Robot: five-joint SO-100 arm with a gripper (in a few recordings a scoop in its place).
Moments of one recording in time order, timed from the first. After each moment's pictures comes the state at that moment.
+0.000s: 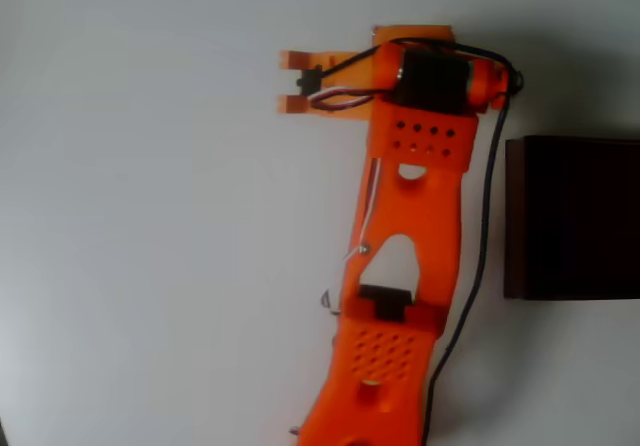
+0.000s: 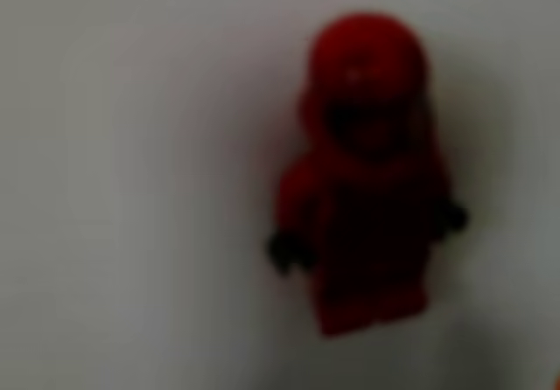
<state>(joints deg) 7.0 32.2 8.0 102.3 -12.0</state>
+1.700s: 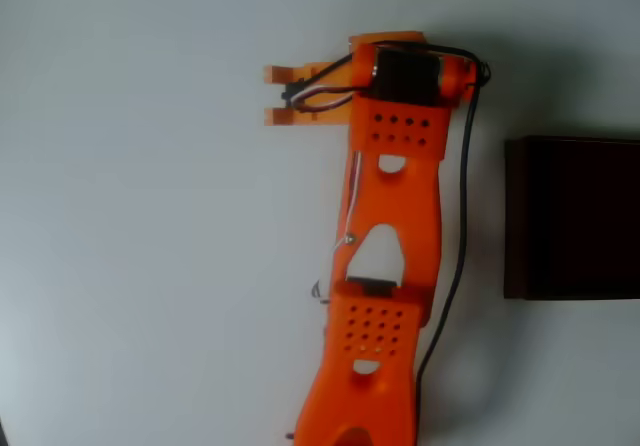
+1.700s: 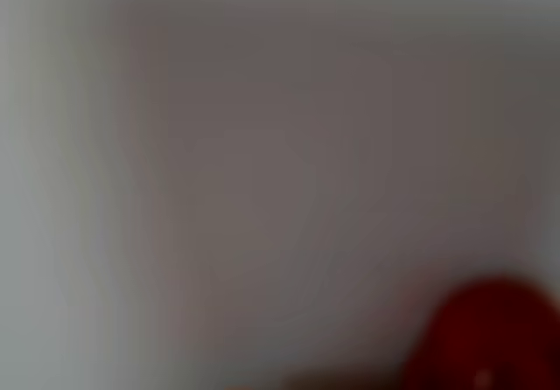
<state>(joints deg) 4.8 22.1 1.9 102.4 -13.2</state>
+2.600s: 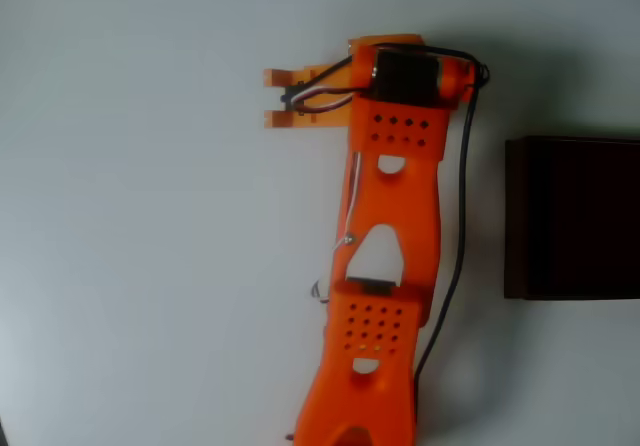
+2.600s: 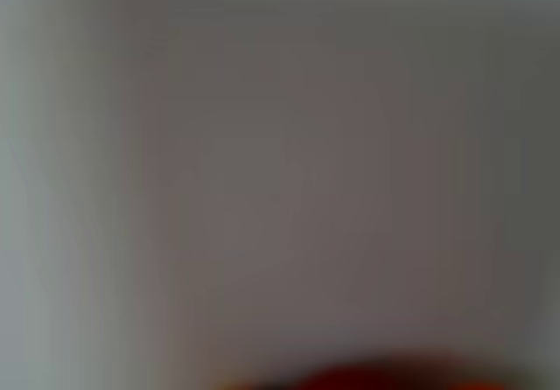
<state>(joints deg) 4.7 19.8 1.1 102.4 -13.2</state>
